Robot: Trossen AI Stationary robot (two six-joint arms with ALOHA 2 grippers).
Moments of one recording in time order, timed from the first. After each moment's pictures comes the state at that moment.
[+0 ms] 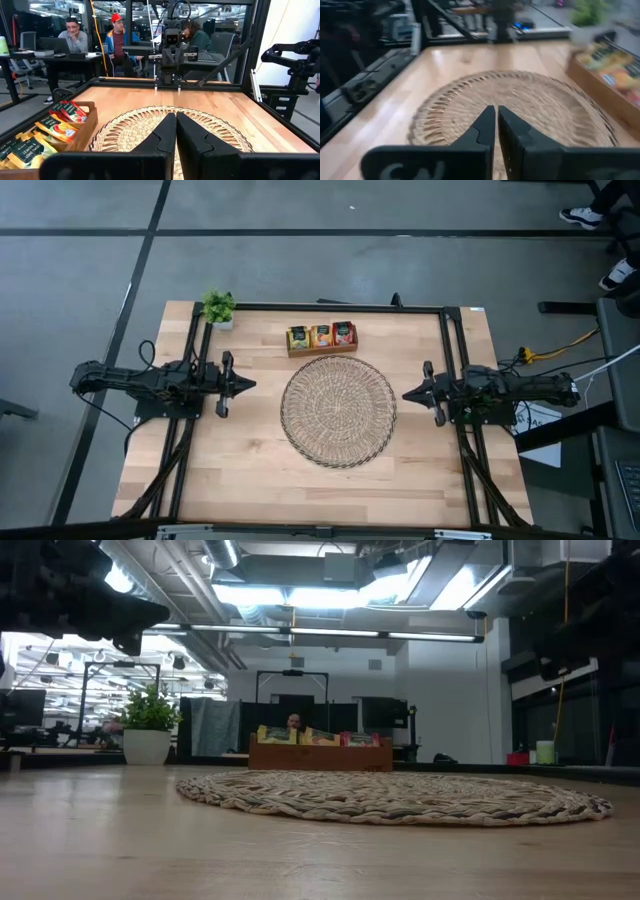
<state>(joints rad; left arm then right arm) -0.05 0.14 0.01 0.17 -0.11 -0.04 0.06 0.03 0.09 -0.24 -0.04 0.08</state>
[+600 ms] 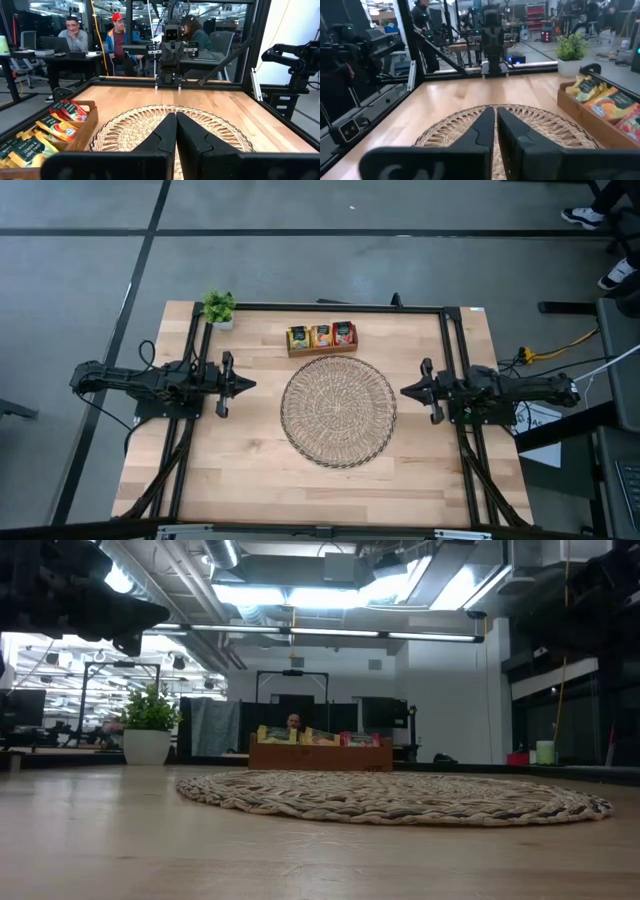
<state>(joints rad) -0.05 0.14 0.01 0.16 -0.11 -0.04 0.06 0.03 0.01 0.03 0.00 0.10</state>
